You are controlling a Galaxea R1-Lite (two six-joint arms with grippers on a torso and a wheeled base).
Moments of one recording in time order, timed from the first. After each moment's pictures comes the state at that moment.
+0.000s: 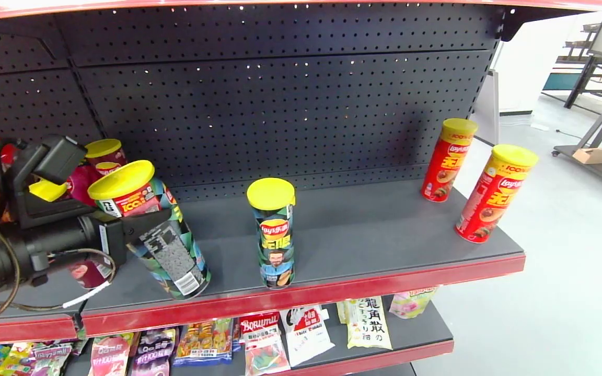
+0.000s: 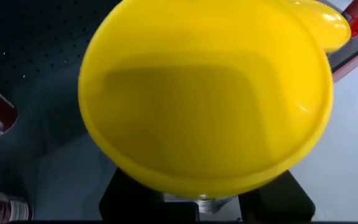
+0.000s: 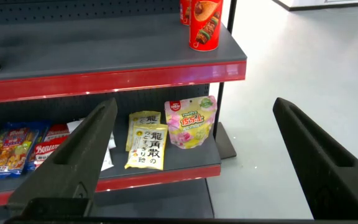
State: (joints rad) left arm -0.18 1.34 -0.61 -0.42 -0.31 0.00; right arm 0.00 0.00 0.00 0.00 0.00 0.00
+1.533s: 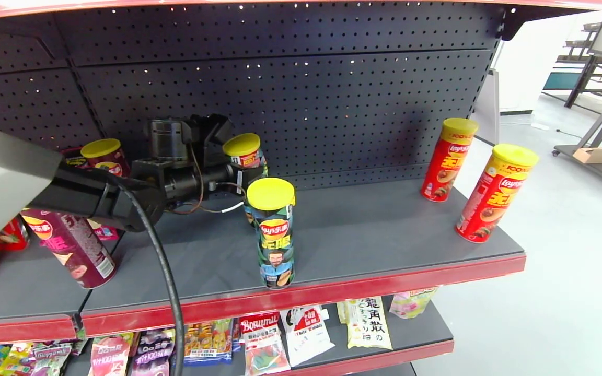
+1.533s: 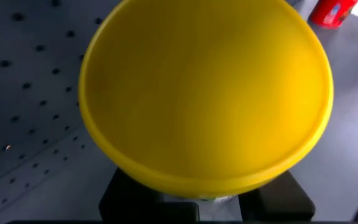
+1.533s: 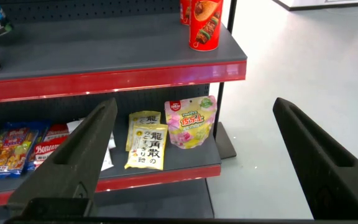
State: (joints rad) left arm -0.31 2.07 -1.24 -0.58 -0.29 0.09; right arm 0.00 0.00 0.00 0.00 0.00 0.00
